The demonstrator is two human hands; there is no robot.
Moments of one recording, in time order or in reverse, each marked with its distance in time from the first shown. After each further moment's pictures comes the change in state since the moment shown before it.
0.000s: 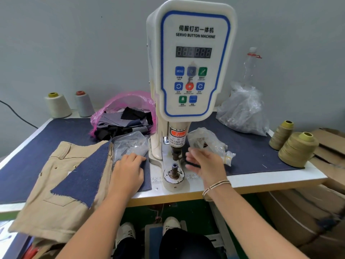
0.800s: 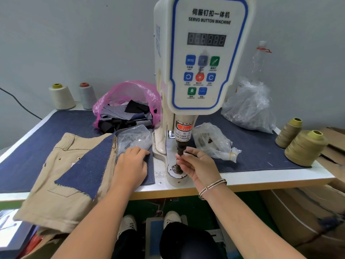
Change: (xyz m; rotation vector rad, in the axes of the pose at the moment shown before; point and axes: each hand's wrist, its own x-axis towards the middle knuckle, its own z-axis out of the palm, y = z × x) left_hand 0.000 -0.002 0.002 -0.008 0.032 0.023; right_hand -0.016 0.009 0.021 0.174 -0.138 0.148
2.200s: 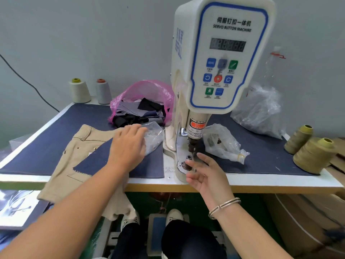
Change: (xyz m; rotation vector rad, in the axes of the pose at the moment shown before) left_hand 0.015 -0.018 -0.052 0.211 0.191 0.099; right_hand -0.038 0.007 0.000 0.012 0.035 0.071
